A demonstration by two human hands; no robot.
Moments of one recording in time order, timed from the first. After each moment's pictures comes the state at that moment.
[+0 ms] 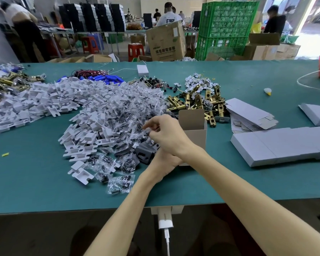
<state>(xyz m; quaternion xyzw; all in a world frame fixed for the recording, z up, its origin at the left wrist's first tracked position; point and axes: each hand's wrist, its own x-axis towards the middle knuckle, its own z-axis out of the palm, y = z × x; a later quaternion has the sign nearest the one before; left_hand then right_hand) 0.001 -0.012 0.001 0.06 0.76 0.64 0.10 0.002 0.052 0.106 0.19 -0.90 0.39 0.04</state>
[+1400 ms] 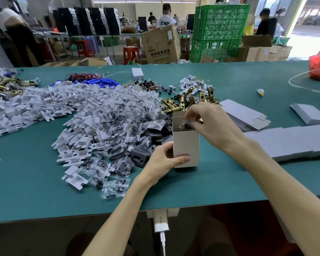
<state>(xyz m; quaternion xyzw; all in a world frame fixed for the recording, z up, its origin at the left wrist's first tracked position) -0.001 -0.011 0.001 0.14 0.70 0.69 0.08 0.002 0.160 0.129 0.20 -0.94 0.22 0.19</state>
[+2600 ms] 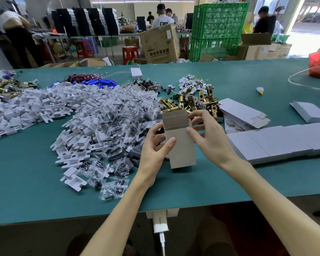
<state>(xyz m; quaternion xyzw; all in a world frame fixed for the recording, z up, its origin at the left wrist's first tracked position) 0.005 -0.014 0.013 0.10 0.63 0.77 -0.06 0.008 0.161 0.076 0.14 -0.86 0.45 0.20</state>
